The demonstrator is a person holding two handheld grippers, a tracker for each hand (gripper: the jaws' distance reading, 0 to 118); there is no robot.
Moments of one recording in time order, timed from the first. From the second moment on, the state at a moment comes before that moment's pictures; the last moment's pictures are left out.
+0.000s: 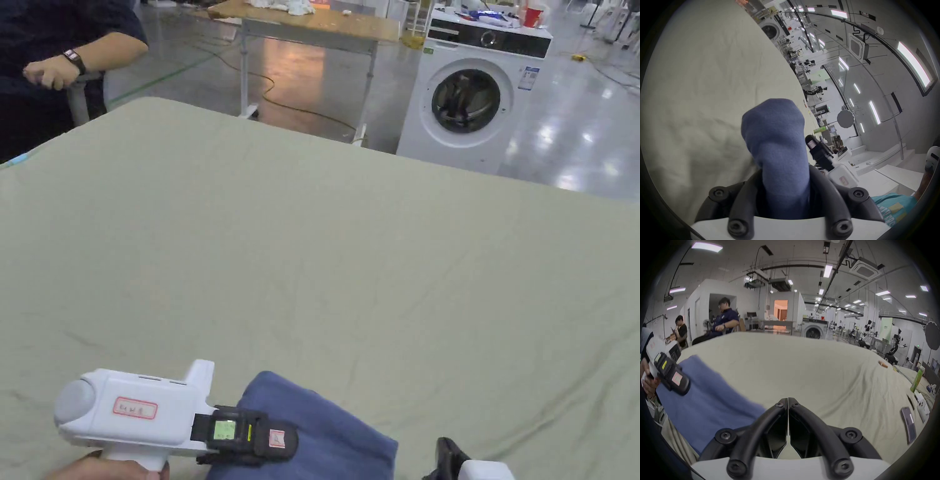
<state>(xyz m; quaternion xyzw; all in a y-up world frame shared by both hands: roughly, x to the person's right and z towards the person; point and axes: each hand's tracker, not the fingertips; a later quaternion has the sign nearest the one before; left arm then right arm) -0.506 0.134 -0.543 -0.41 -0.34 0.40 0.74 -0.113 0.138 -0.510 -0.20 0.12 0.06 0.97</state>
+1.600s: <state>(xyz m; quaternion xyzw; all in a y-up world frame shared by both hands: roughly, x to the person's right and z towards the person) -0.636 0.229 -0.532 -0.33 0.07 0.09 0.94 -0.014 0.225 -0.580 -0.13 0.03 0.00 0.99</state>
